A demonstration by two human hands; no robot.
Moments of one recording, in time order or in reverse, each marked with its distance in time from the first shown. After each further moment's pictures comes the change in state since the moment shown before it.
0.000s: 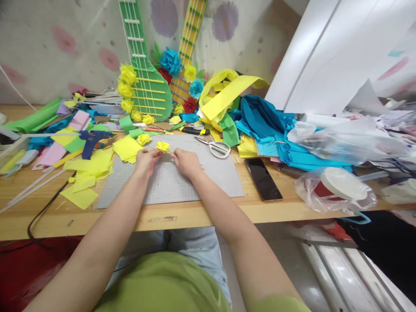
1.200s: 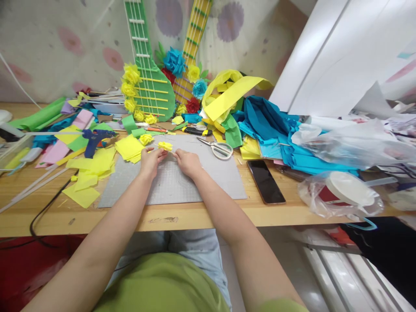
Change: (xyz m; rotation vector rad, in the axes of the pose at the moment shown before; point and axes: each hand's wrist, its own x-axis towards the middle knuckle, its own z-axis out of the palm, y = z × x) left_hand -0.011 -0.001 0.005 0.034 -0.039 0.052; right_hand 0.005 0.002 0.004 0.005 -0.050 -0.021
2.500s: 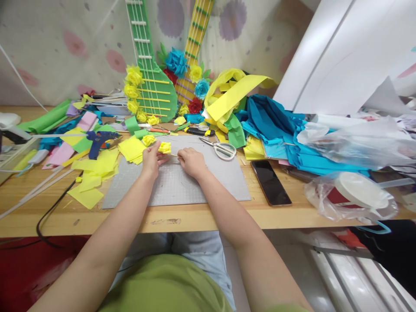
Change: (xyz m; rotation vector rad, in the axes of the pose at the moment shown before) left_hand 0.004 0.006 -0.002 0.078 0.019 -0.036; right_hand -0.002 0.009 -0.004 0.012 0.087 -0.126
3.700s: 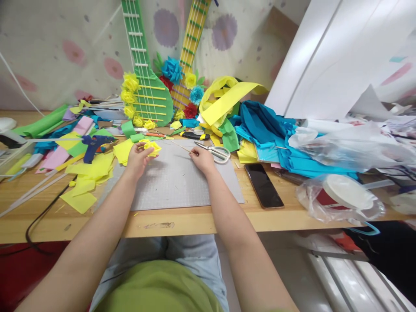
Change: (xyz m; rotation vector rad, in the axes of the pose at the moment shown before) left_hand 0.012 0.021 -0.019 -0.007 -0.183 0.187; right_hand 0.002 0.056 -0.005 0.334 0.096 0.384
